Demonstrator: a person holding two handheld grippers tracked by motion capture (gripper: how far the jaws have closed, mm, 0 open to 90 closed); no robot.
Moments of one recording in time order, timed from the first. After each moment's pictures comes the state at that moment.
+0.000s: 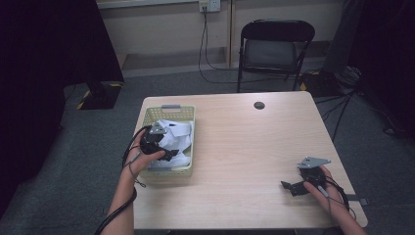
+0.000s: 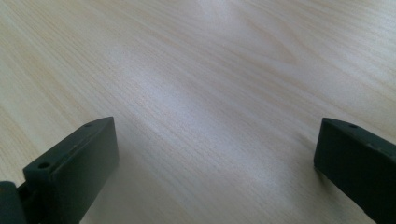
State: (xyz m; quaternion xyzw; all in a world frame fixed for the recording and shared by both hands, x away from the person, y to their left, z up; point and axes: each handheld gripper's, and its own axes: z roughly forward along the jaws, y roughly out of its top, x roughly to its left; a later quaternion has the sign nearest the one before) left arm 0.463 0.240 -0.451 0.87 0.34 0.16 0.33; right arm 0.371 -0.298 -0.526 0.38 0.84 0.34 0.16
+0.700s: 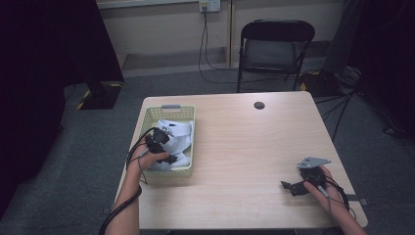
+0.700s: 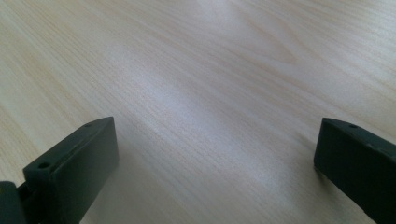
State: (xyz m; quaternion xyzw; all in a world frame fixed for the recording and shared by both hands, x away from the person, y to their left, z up) left arm 0.482 0.224 -0.472 0.91 0.37 0.10 0.17; right arm 0.371 -0.298 -0.526 0.38 0.84 0.34 0.16
